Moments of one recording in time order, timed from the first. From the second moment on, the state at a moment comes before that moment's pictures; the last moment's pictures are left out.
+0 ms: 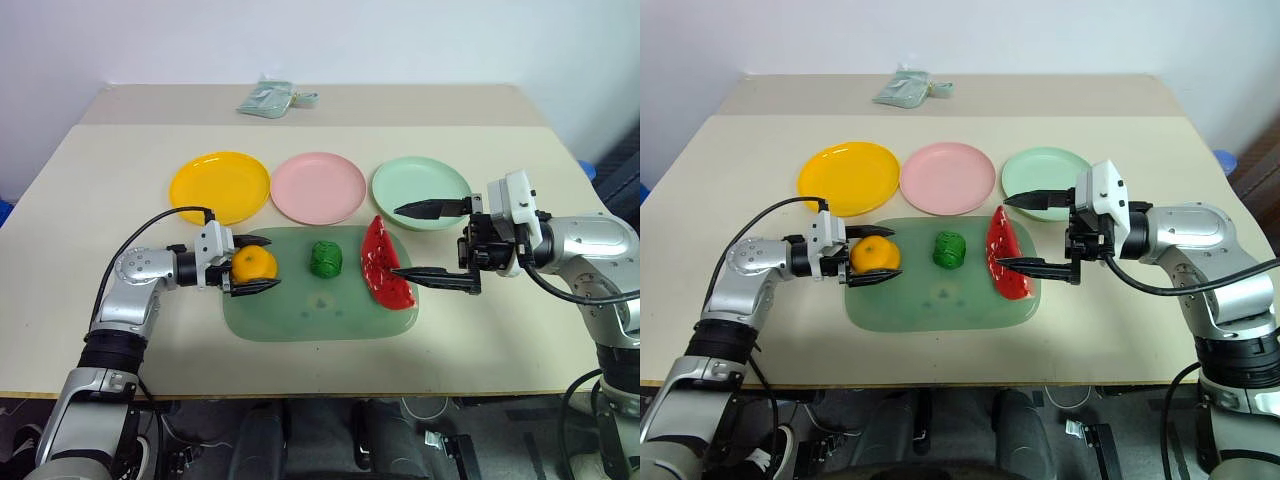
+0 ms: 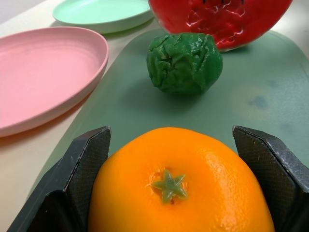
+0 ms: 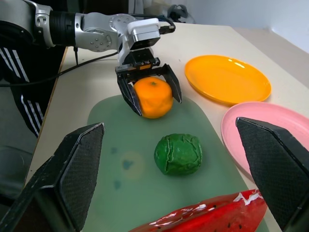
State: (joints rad) left arm -0.48 0.58 -0.04 0.38 -0.25 -0.14 -1.27; right arm -0.44 -0.81 -0.10 -0.30 0.61 0.45 1.20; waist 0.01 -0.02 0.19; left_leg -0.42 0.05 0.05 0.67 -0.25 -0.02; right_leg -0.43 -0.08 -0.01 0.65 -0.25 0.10
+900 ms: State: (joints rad) left arm -1.01 0.41 0.19 1.16 -0.15 -0.14 -0.44; right arm -0.60 -0.62 -0.05 -0.06 0.52 0.40 1.01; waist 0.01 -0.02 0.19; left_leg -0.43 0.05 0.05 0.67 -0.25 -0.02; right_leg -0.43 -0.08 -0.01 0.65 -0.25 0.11
